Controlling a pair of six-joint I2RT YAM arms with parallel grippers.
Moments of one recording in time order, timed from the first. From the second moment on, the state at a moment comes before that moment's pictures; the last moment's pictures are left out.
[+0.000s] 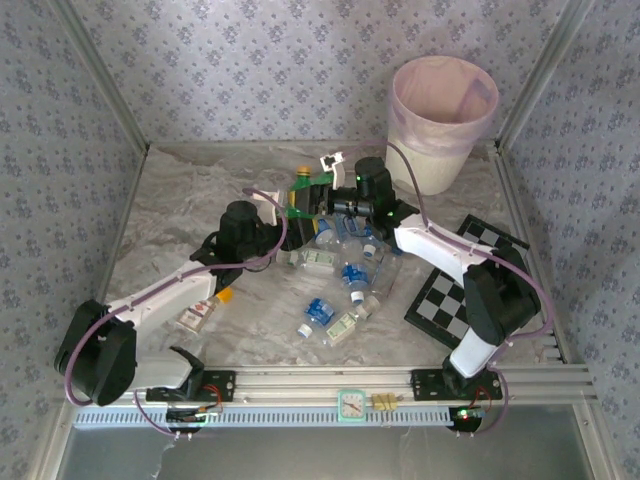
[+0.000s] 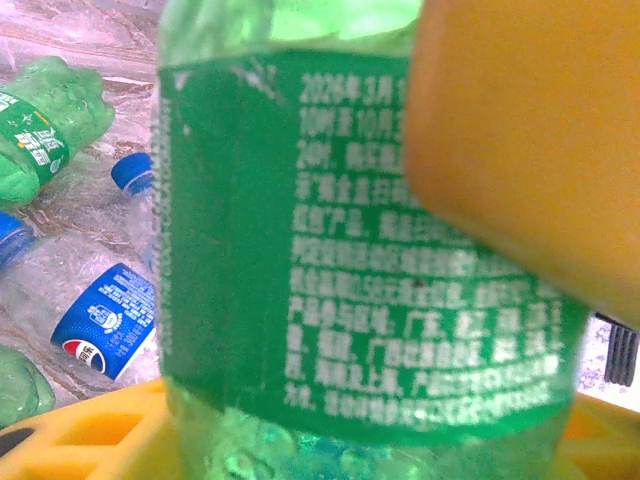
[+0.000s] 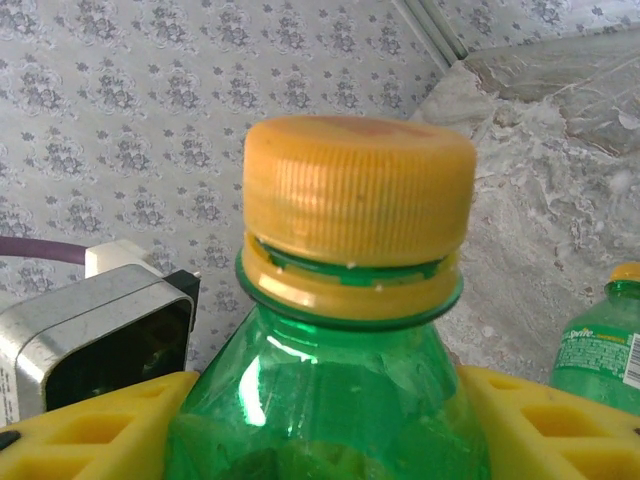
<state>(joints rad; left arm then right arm) -0.60 1.28 0.76 0.21 0.33 -0.61 0.58 1.65 1.19 0.24 -0.63 0.59</state>
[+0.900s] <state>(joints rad) -0.59 1.24 0.74 0.05 -0.01 -0.69 0.47 1.63 1.27 -0.12 -0.34 0.43</state>
